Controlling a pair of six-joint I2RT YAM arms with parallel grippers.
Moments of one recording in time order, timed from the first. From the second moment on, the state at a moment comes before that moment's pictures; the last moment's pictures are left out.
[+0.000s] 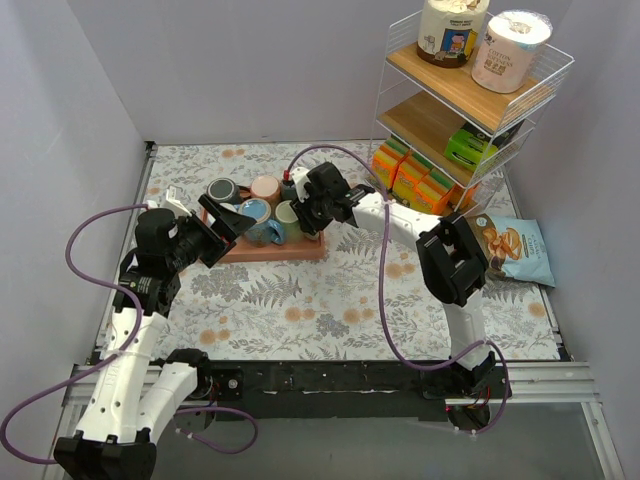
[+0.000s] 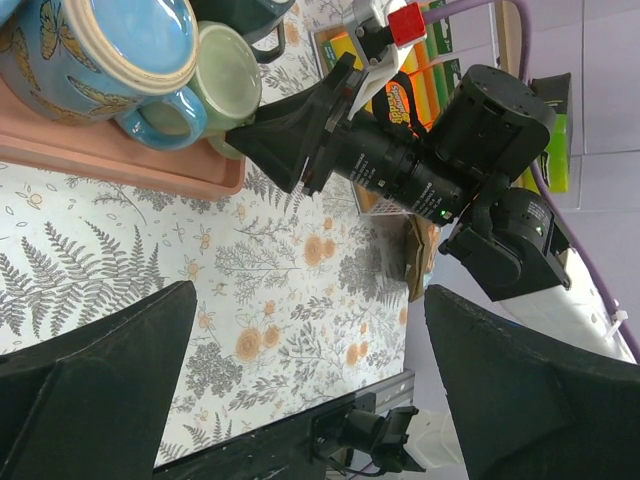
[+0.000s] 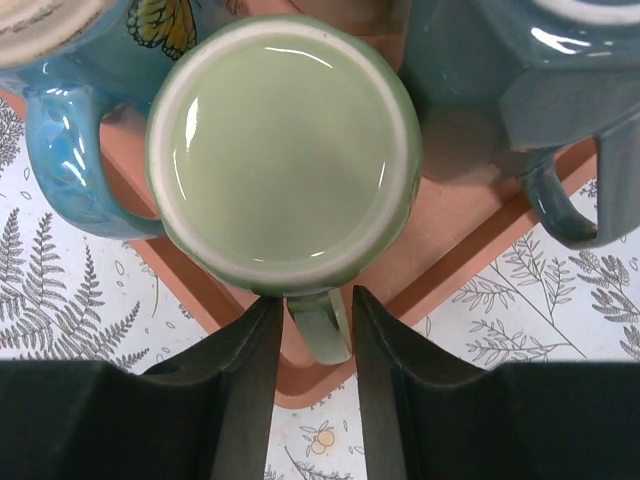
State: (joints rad) left arm -0.12 0.78 0.90 -0.52 0.35 -0.93; right arm 0.74 2.05 1.61 -0.36 -0.18 -0.09
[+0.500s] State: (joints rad) left arm -0.12 0.78 0.90 -0.53 0.35 -0.91; right arm 0.75 2.09 1.65 -0.37 -0.18 -0.14
